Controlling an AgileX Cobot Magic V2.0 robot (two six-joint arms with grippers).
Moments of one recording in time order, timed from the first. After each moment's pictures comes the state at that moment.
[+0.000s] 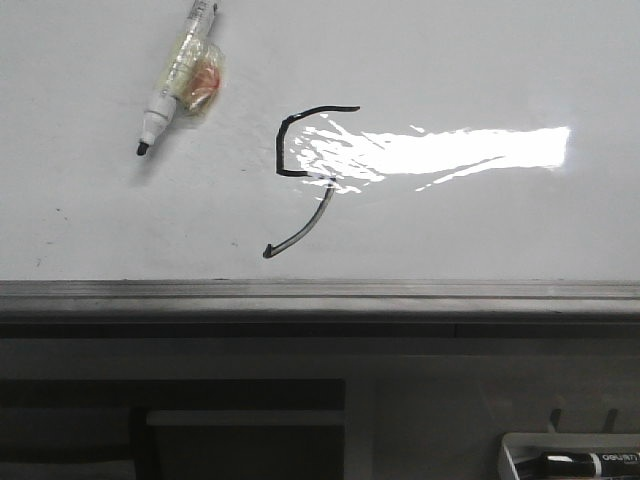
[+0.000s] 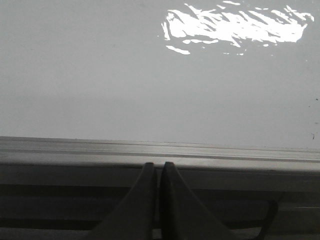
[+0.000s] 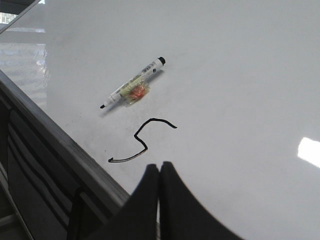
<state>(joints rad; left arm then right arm) -0.09 -0.01 0.00 -0.03 0.34 -0.10 0.65 0.09 -0.20 0.24 0.14 -0.49</state>
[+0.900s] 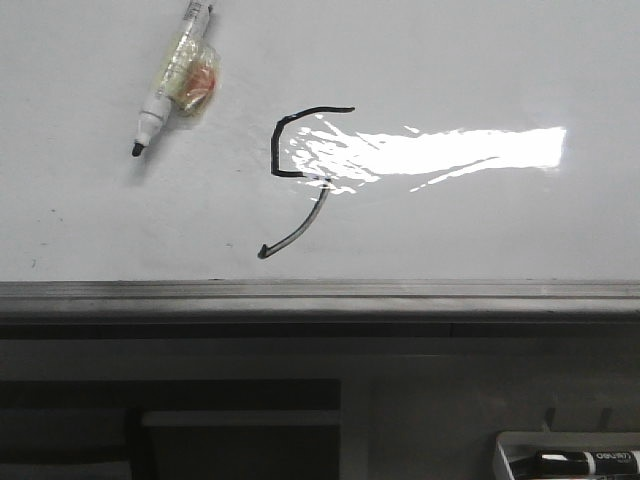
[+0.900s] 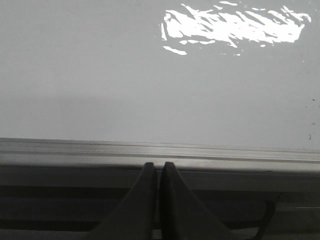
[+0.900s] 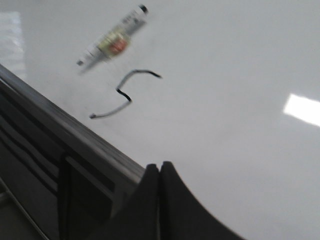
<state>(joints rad) -0.09 -0.01 0.00 -0.03 0.34 -0.10 0.53 0.09 -0.07 0.09 0.14 -0.27</state>
